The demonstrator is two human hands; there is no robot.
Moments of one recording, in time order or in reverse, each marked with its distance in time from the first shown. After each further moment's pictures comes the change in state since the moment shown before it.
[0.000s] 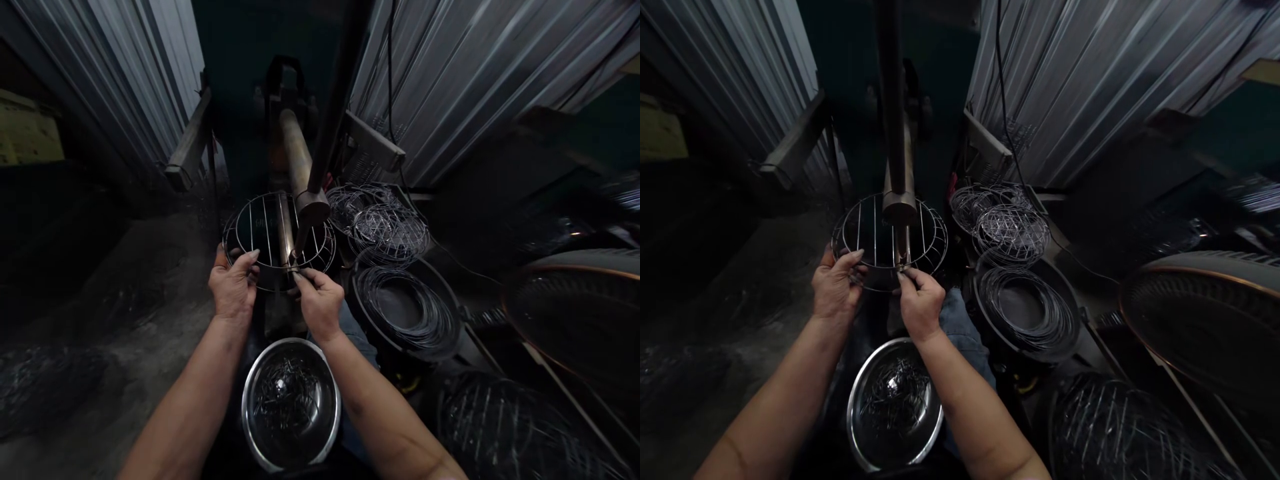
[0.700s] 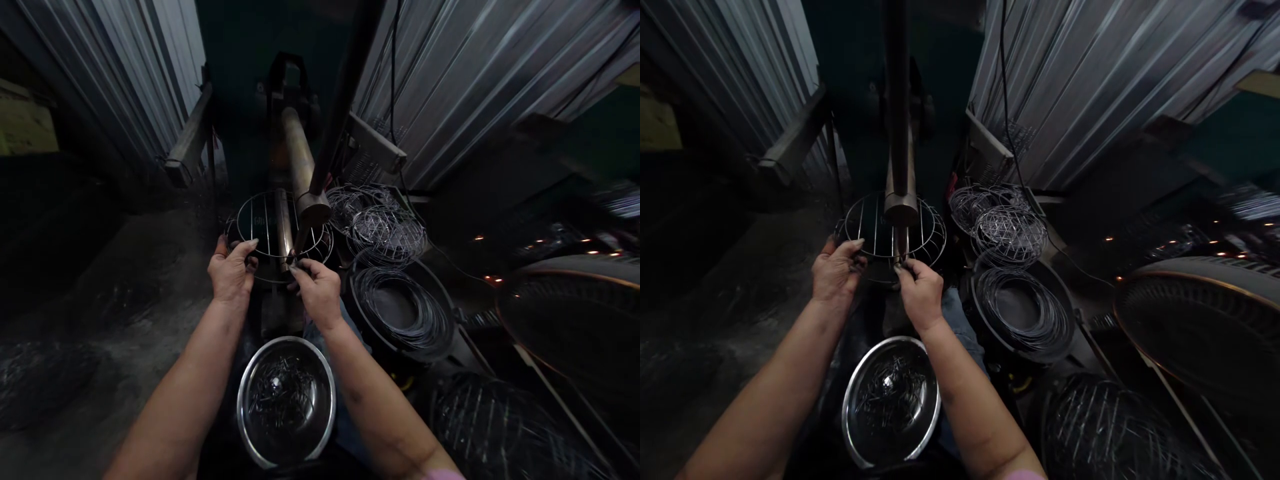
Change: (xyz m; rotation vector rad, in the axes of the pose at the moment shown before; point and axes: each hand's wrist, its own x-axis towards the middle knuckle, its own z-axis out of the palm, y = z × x) left_hand 0.022 -0.003 0.009 0.020 0.084 -0.043; right_hand 0.016 -0.006 -0.006 -0.128 -0.161 -0.051
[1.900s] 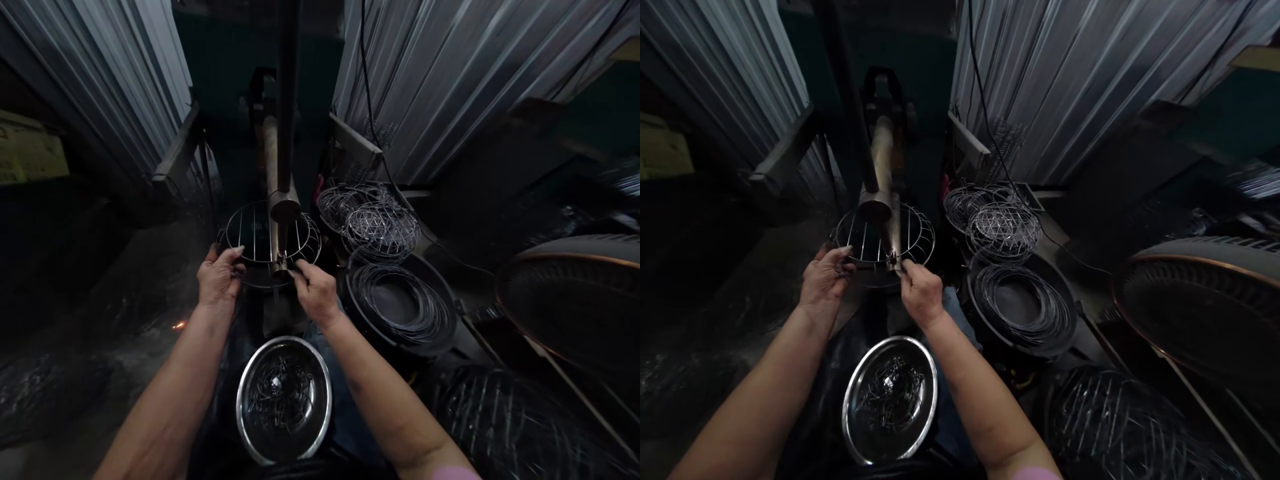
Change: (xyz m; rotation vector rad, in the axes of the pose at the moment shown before) left_hand -0.004 0.010 -0.004 0.054 -0.029 -0.005; right_hand 0.005 0.015 -0.031 -0.433 0.008 -0.513
